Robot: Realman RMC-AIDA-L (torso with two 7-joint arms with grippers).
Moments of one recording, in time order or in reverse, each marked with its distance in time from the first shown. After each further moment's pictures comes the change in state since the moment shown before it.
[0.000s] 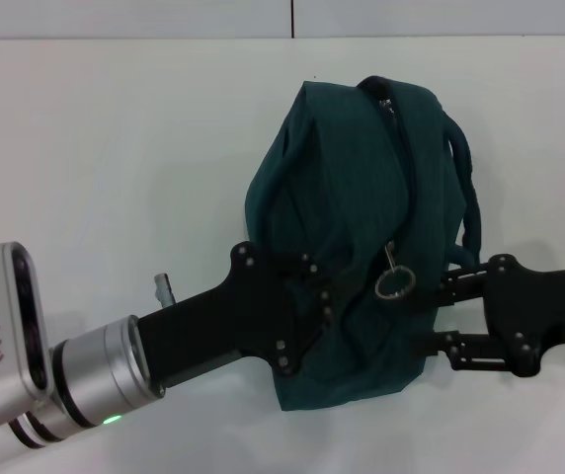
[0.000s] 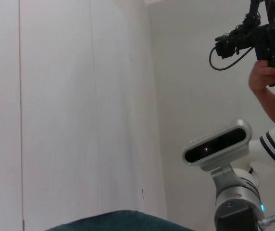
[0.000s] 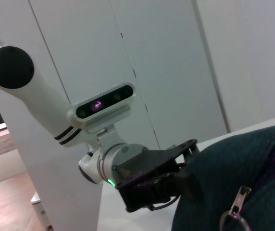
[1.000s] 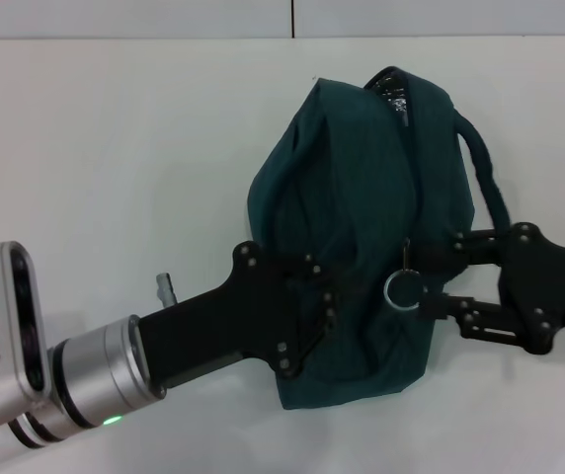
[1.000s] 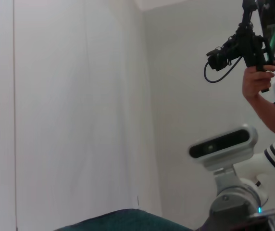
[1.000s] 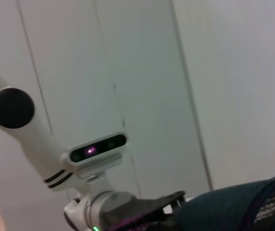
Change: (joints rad) left arm -0.006 0.000 0.002 -0.003 0.004 0.017 0.000; right arm -0.046 0.003 0.012 0.036 0.155 -0.021 -0.140
